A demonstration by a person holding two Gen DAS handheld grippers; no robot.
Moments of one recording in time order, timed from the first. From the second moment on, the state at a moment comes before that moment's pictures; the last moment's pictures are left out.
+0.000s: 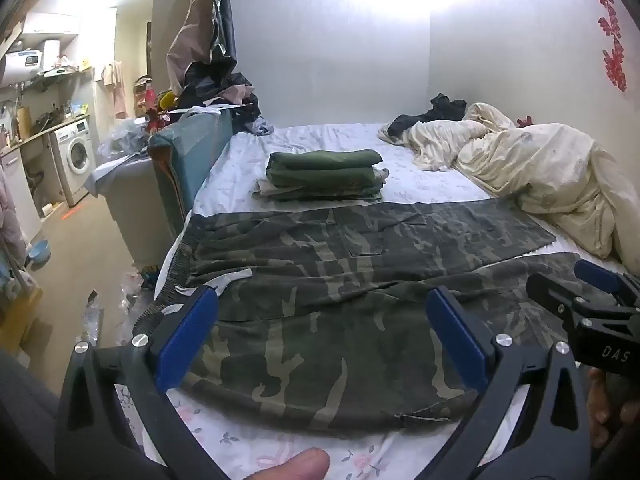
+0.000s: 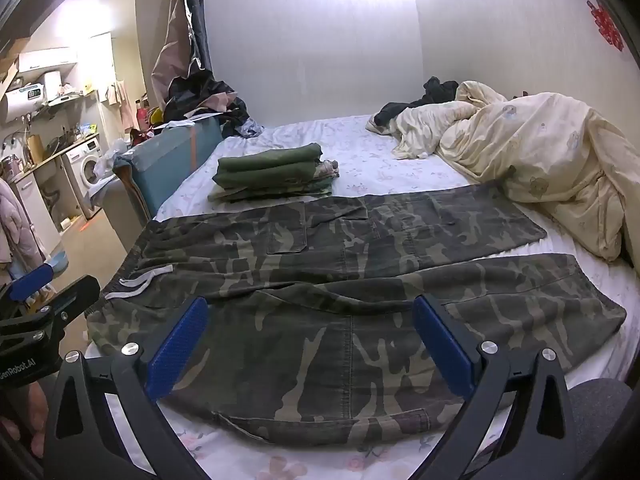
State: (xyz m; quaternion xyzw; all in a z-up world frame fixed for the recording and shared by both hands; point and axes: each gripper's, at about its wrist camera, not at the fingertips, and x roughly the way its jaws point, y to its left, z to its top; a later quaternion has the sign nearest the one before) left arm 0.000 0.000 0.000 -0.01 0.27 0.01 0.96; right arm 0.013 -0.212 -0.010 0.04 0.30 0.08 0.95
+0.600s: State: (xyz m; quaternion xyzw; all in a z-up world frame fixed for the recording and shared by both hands) left arm 0.001 0.001 -0.001 -0.01 0.27 0.00 0.96; right arm 0.013 -0.210 -0.010 0.03 0.29 0.08 0.95
